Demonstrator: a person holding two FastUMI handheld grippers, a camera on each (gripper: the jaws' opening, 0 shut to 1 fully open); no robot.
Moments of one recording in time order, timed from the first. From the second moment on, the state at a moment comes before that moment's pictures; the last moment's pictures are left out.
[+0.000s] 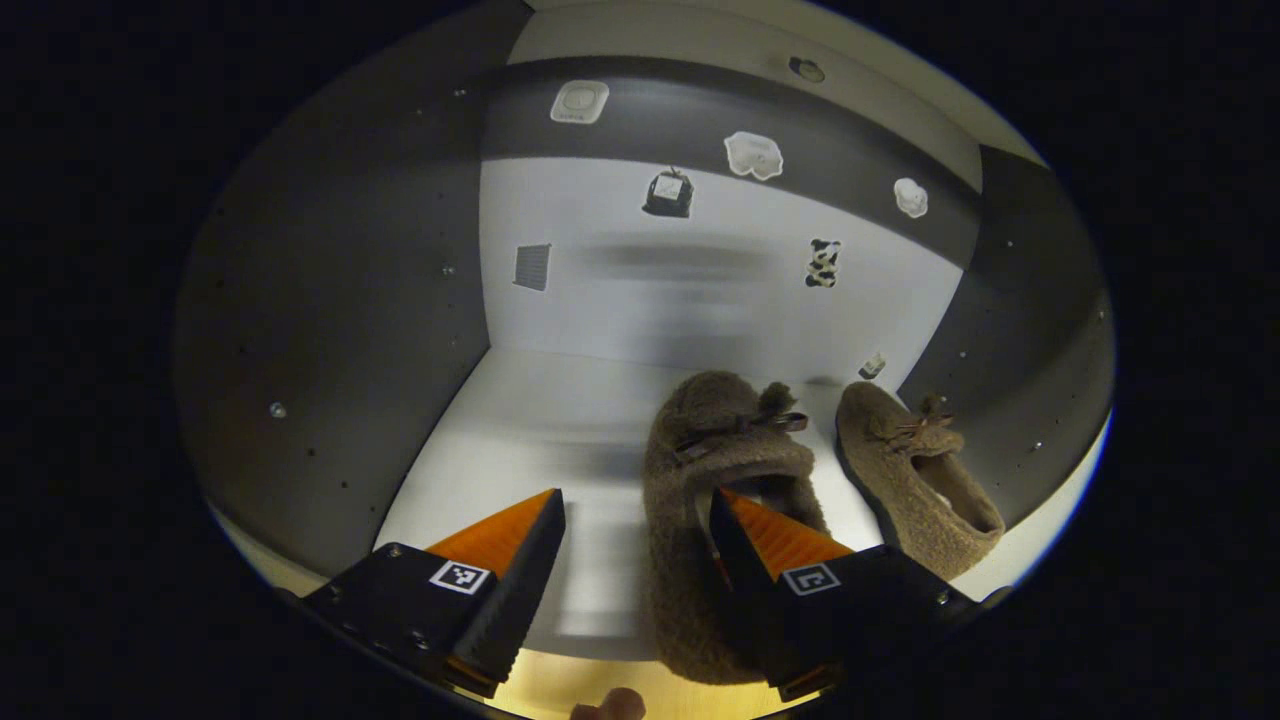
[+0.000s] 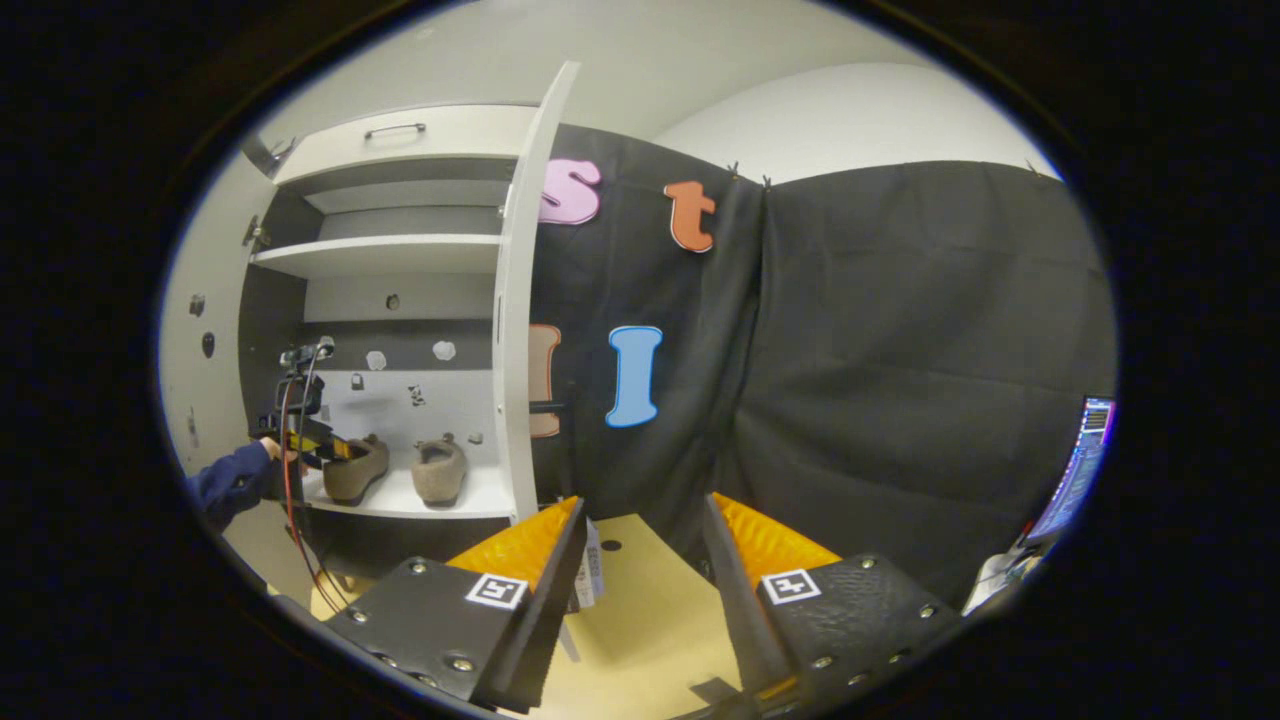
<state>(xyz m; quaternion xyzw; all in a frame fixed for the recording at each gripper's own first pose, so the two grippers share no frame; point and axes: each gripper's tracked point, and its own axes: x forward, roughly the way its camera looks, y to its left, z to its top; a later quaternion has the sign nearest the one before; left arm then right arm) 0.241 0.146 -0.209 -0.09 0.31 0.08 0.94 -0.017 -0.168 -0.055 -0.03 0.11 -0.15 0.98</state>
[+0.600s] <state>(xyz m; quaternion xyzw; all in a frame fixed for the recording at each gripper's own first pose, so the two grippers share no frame) 0.161 0.096 -0.062 -0.03 0.15 -0.02 0.99 0.024 -0.163 -0.052 -0.03 0.11 -0.11 0.99</state>
